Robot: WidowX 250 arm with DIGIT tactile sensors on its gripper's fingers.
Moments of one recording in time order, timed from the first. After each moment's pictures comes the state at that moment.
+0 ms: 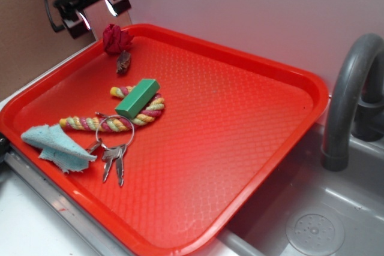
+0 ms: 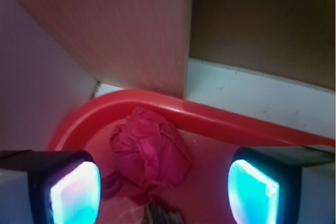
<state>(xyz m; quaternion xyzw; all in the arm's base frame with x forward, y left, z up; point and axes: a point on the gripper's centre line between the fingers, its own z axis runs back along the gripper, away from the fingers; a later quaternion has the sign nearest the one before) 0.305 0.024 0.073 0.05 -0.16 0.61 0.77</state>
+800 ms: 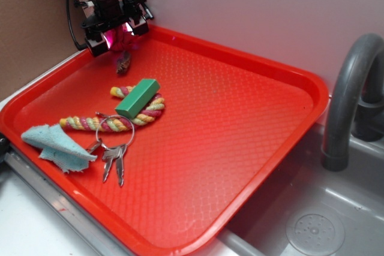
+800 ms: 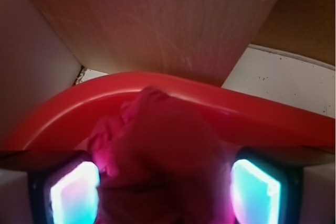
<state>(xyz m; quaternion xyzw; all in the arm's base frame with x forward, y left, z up) 0.327 0.030 0.033 0.09 -0.16 0.61 0.77</state>
